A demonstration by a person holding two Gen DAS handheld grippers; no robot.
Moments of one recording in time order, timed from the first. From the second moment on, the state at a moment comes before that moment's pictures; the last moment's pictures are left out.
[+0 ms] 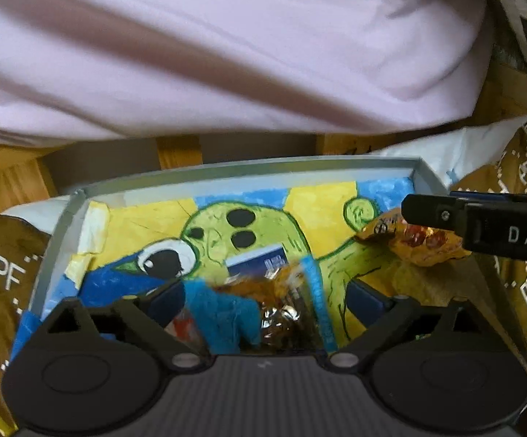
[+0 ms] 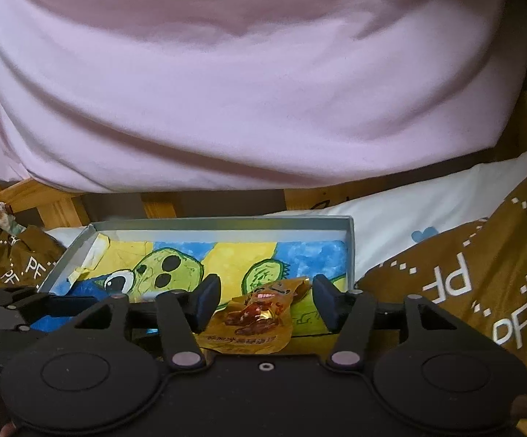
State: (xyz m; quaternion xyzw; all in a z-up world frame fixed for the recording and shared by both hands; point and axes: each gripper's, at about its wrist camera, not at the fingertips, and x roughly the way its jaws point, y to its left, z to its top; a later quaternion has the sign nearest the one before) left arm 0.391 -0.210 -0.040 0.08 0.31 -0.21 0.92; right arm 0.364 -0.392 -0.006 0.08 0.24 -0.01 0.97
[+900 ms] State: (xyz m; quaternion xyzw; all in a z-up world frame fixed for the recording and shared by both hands) left arm 0.262 -0.112 0.040 0.00 0.21 -0.14 0.97; right arm 0.219 -0.347 0.063 0.04 0.11 -0.03 0.99
